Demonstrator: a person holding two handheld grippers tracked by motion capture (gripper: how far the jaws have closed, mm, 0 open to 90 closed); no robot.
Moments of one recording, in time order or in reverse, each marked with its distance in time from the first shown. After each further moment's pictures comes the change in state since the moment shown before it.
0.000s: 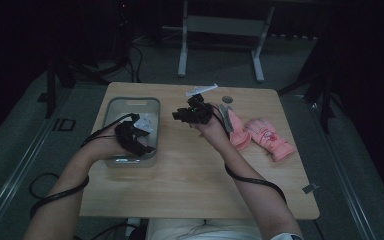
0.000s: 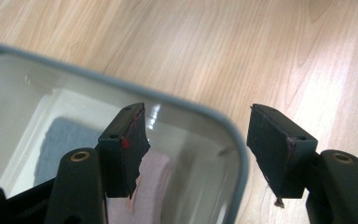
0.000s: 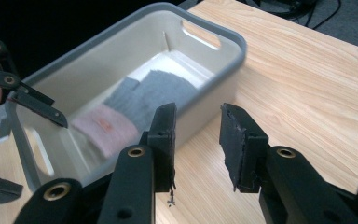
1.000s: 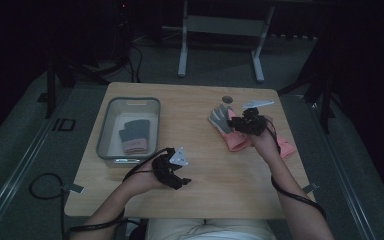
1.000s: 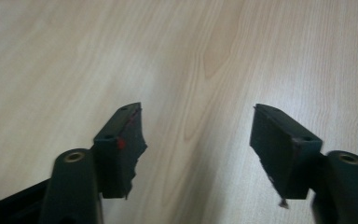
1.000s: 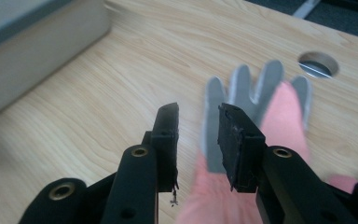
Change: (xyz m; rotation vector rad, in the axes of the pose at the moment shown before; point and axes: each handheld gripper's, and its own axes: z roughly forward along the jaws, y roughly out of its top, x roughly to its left) left arm -0.098 0.020 0.085 -0.122 -0.123 -0.041; right arm -0.097 -0.095 -0.097 0.011 -0.245 0.054
